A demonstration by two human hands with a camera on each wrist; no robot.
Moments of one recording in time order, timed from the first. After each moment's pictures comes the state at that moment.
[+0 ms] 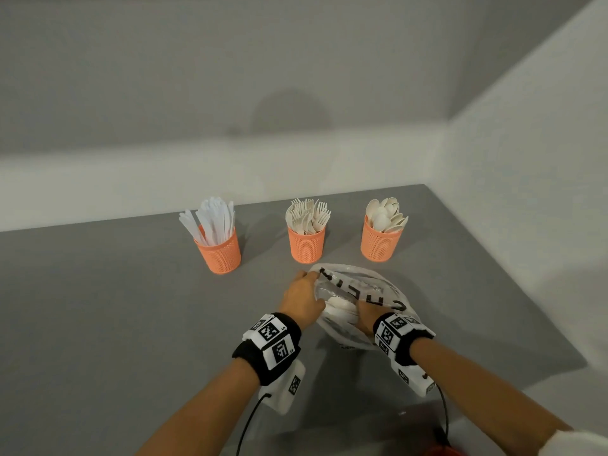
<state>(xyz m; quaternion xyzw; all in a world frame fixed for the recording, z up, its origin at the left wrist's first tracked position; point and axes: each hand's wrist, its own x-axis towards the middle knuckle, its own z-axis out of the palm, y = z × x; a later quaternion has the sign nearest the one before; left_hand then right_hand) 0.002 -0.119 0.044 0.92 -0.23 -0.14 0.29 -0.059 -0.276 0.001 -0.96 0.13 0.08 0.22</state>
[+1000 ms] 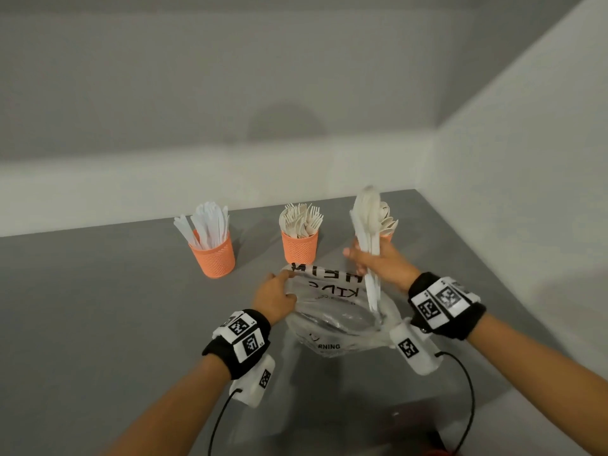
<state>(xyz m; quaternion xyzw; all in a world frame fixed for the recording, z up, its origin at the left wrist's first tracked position) 0.017 -0.088 0.047 0.92 -0.19 -0.15 0.30 -0.050 -0.287 0.112 -0.79 0.05 -0.03 0.61</state>
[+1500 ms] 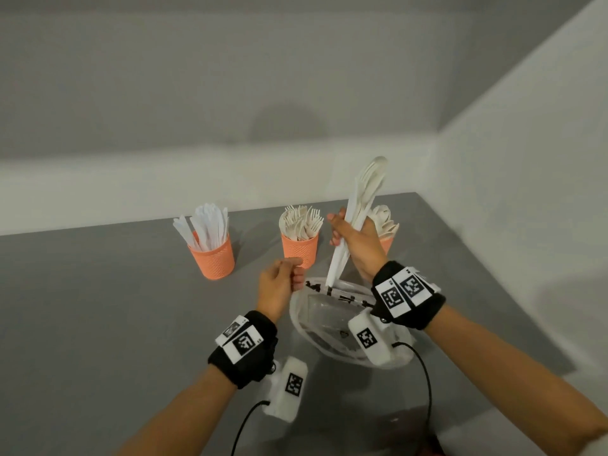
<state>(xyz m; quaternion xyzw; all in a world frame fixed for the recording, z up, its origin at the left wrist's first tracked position) 0.005 -0.107 0.071 0.69 -0.03 -0.12 0.72 -0.017 -0.246 0.135 -0.64 0.07 -0.19 0.75</state>
